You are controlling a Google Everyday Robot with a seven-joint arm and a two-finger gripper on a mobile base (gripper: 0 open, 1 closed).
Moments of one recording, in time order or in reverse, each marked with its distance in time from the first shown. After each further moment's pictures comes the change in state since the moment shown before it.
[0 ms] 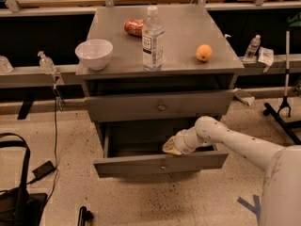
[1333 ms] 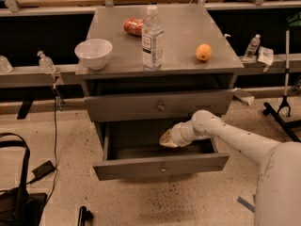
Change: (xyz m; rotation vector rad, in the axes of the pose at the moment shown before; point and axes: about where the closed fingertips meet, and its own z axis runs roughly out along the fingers) arm -0.023 -0.036 -0.003 0.062 -0.022 -0.038
